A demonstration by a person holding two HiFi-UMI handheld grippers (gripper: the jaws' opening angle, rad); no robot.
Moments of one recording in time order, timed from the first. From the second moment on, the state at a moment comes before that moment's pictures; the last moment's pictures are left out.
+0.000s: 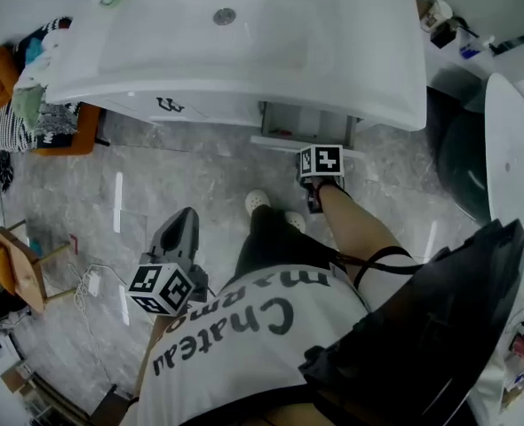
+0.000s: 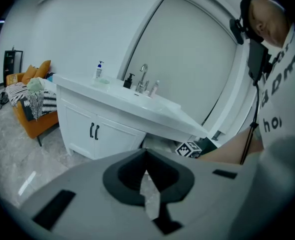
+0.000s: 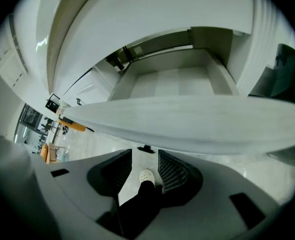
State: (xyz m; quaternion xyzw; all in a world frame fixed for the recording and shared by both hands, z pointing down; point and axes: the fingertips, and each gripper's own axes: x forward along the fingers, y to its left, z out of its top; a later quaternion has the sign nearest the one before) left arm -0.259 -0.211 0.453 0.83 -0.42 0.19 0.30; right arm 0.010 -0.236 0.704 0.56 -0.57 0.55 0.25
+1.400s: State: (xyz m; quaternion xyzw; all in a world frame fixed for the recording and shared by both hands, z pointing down) left arm -0.121 -0.175 0.323 0.95 -0.20 0.11 0.23; right arm 0.122 -0.083 0.324 0.69 -0.66 0.27 -0.09
